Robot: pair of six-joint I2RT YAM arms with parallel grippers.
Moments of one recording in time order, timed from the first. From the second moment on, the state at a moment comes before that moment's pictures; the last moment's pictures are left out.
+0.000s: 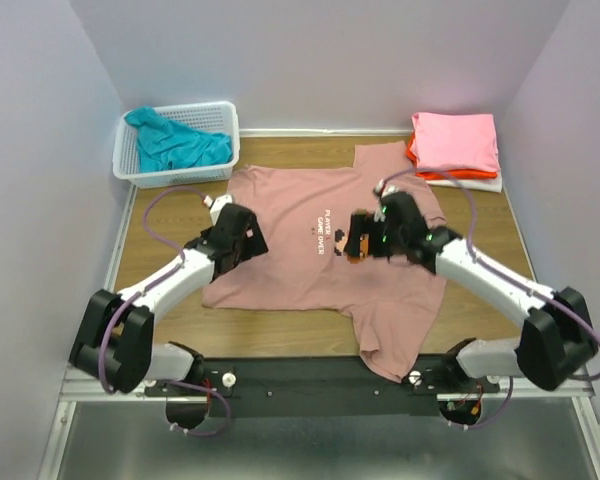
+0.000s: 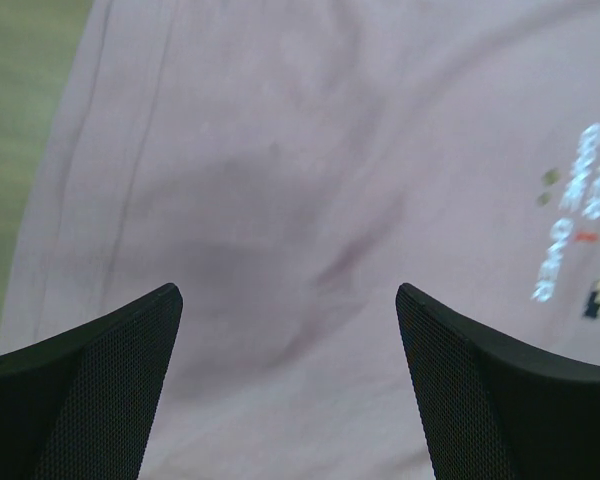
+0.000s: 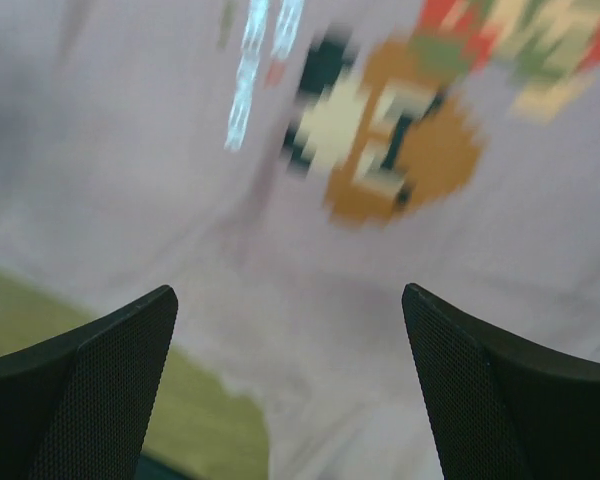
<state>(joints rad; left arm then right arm) -0.43 1.36 0.81 -0.29 -0.26 -0.67 0.47 1.38 0.99 -0.37 -0.01 0.38</state>
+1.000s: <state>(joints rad) -0.43 1.00 0.51 -0.39 -0.35 -0.91 1.11 1.28 0.68 -0.56 0.09 0.78</state>
